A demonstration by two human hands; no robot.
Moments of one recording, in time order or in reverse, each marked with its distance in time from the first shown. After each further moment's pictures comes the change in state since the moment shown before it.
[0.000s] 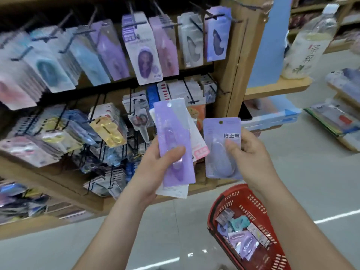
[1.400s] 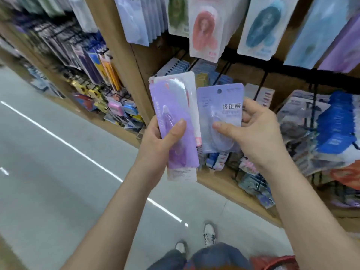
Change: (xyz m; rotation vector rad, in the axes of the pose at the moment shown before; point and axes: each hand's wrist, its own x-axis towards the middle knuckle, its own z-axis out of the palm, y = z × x) left_hand -0.042 0.023 -0.292 -0.099 0.829 0.194; right_hand 0.085 -0.031 0.368 0.085 -0.759 -0.112
